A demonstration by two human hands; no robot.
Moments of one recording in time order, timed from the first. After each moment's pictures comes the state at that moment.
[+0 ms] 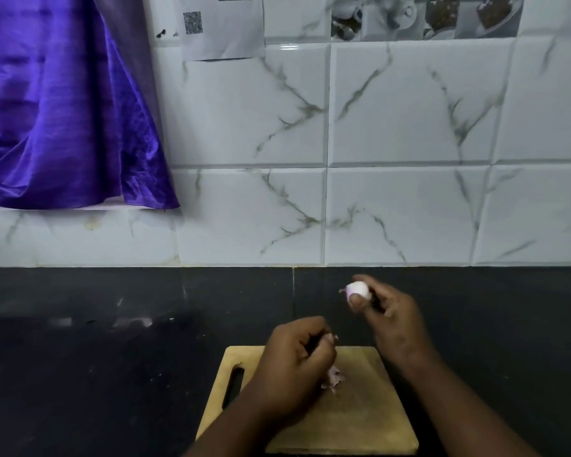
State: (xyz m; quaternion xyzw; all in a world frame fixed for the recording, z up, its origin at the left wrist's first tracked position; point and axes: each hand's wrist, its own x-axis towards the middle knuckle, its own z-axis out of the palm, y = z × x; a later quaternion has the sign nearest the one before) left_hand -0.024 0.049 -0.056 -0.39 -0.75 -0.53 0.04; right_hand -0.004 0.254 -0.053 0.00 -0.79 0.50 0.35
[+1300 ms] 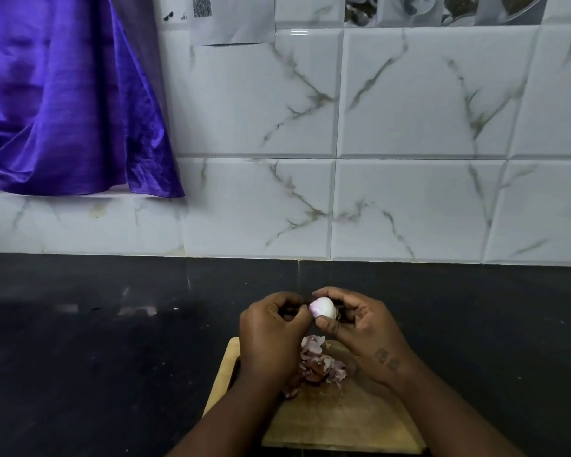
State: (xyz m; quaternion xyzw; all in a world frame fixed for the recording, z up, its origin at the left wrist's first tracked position) left_hand -0.049 0.053 -0.057 -0.16 -0.76 -0.60 0.18; right_hand -0.008 0.215 -0.061 0.11 -0.77 0.58 0.24
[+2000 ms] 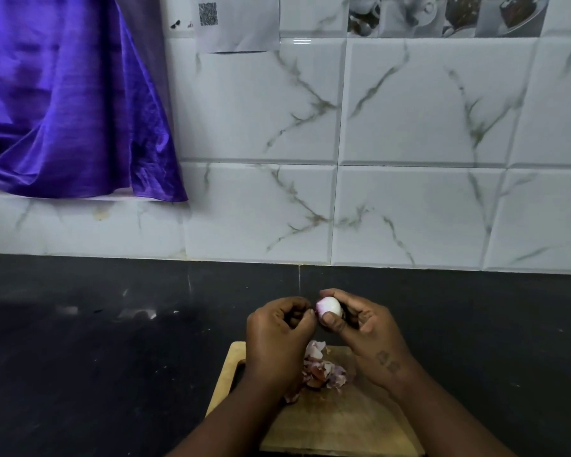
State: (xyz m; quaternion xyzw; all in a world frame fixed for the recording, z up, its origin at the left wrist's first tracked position) left_hand -0.045 0.055 -0.058 -0.21 -0.73 -0.64 0.15; right_hand -0.011 0.216 -0.061 0.10 -0.76 0.58 0.28
